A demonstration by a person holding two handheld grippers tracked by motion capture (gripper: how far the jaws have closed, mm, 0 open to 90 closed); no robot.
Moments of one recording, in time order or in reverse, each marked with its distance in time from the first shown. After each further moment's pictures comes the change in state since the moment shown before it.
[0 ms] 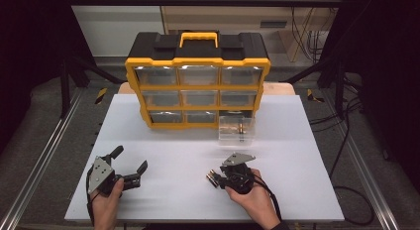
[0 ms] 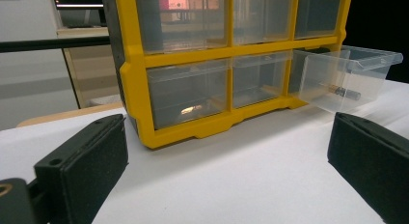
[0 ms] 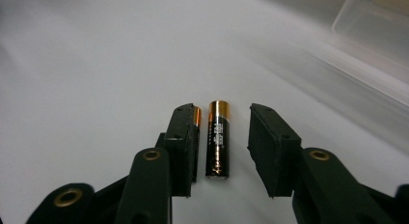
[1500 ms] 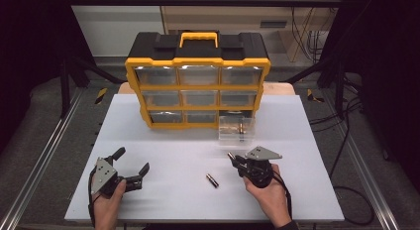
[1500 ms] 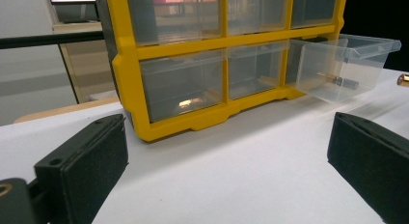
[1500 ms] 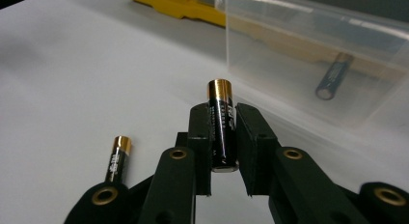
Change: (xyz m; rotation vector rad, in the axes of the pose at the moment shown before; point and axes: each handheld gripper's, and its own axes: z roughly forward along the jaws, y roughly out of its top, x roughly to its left) left arm -0.005 -0.002 0.000 0.026 -0.004 0.017; right arm -0.041 -0.008 -0.032 -0.194 -0.100 0.065
